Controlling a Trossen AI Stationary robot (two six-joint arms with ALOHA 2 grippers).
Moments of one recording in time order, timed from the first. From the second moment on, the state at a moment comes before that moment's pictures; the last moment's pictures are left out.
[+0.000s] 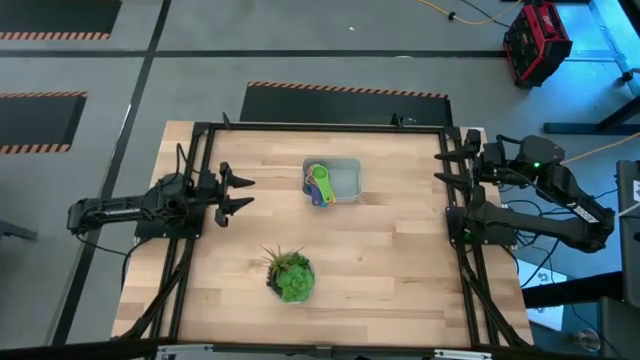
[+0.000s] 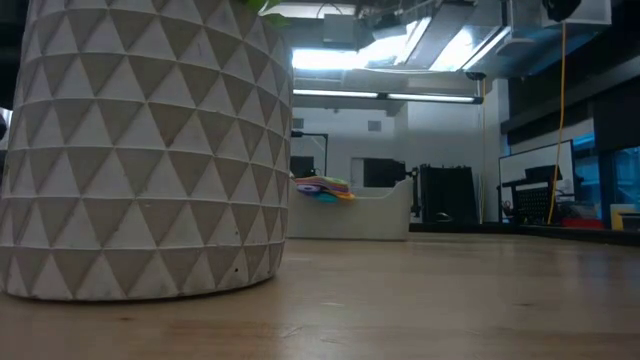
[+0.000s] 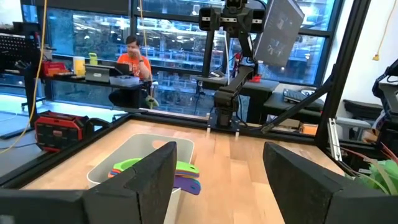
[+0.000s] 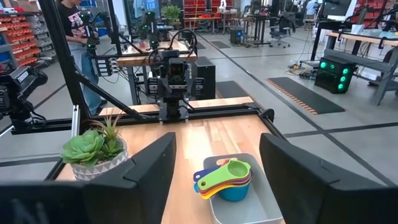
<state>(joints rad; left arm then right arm) 0.19 0.11 0.01 0.25 0.07 -0.15 -0.37 0.39 0.86 -0.56 -0.25 0.01</state>
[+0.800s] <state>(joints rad) 0.19 0.11 0.01 0.25 0.07 -0.15 -0.37 0.25 0.71 -0.52 -0.32 -0.03</state>
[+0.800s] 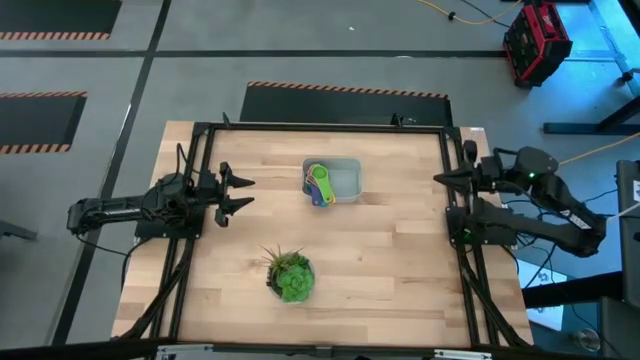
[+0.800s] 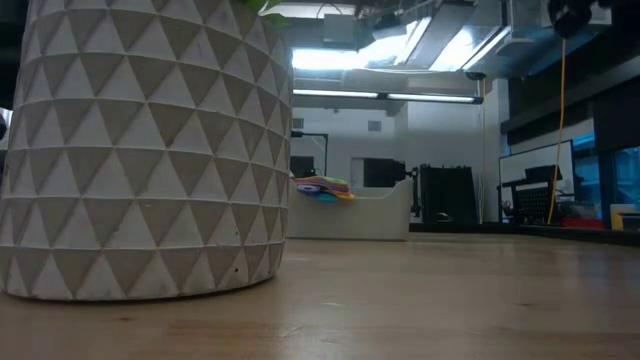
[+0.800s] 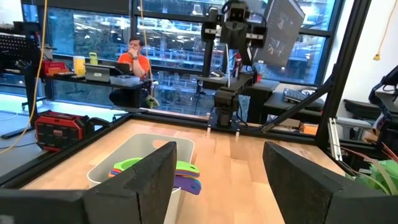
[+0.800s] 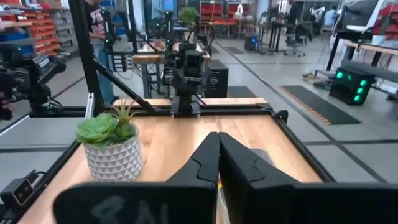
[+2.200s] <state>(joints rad) 0.19 0.11 0.01 0.24 0.06 -0.15 -0.37 0.00 0.12 0.00 -0.31 0.12</state>
